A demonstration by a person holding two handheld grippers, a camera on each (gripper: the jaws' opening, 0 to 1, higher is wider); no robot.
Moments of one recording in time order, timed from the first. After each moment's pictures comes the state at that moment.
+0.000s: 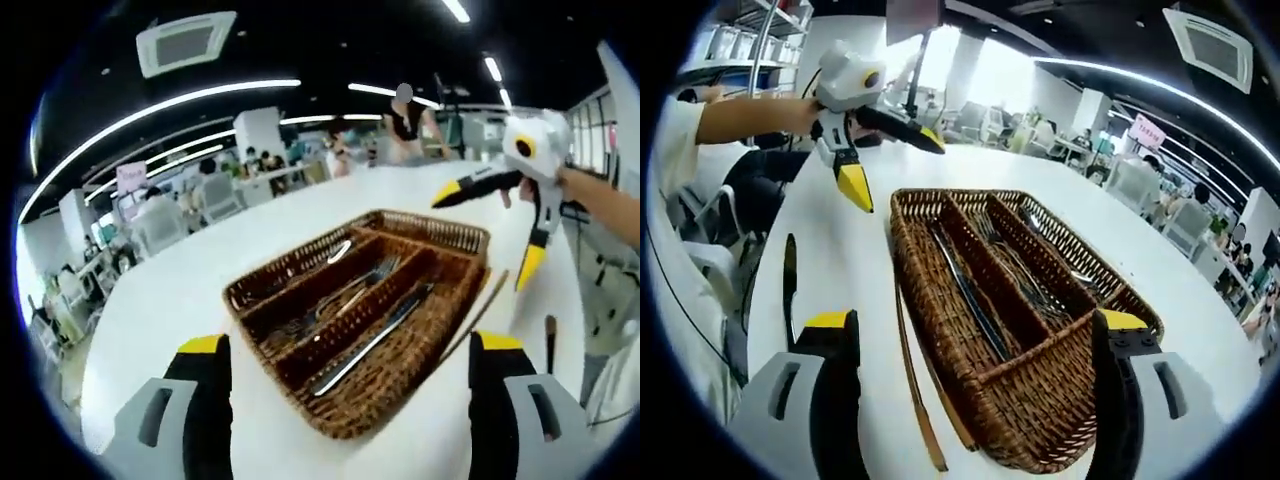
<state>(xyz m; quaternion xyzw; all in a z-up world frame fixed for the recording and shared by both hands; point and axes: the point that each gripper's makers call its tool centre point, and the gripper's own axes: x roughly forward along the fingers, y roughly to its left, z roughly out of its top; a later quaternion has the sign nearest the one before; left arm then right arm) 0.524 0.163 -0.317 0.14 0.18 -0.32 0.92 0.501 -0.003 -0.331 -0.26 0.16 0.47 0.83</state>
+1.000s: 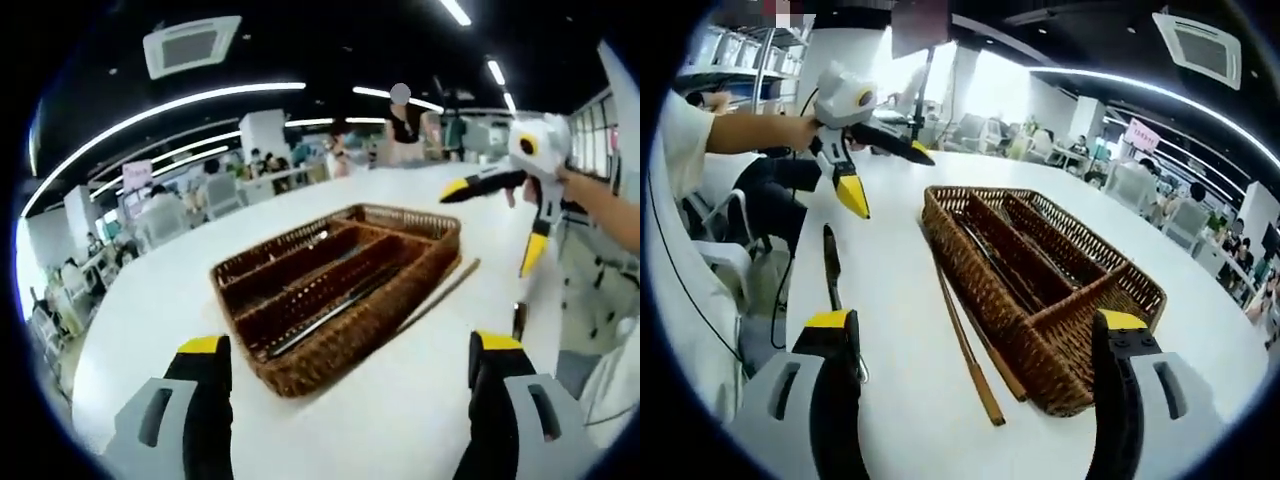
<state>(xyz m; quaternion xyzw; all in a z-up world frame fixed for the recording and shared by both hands) 0.463 0.150 -0.336 0.13 0.17 -0.33 0.92 0.430 -0.022 -0.340 -0.24 0.14 0.48 0.83</state>
